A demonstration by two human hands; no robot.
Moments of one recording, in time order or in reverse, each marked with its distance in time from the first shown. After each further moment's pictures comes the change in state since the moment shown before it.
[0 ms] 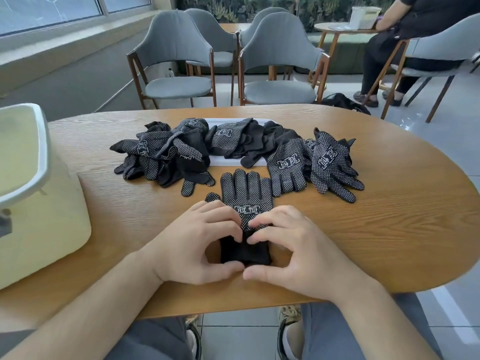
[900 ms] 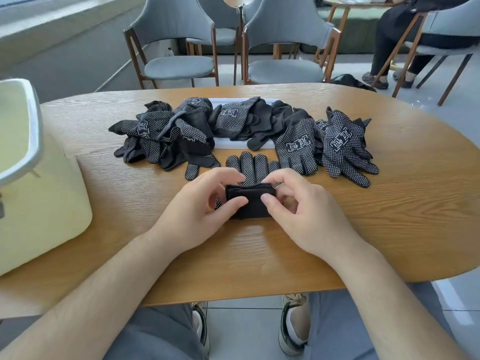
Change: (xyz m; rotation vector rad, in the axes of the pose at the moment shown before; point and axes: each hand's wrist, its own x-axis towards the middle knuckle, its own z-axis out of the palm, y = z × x) left_hand 0.004 -0.012 0.013 -0.309 0.339 -0.323; right_hand 0.030 -0.002 0.002 0.077 0.154 0.260
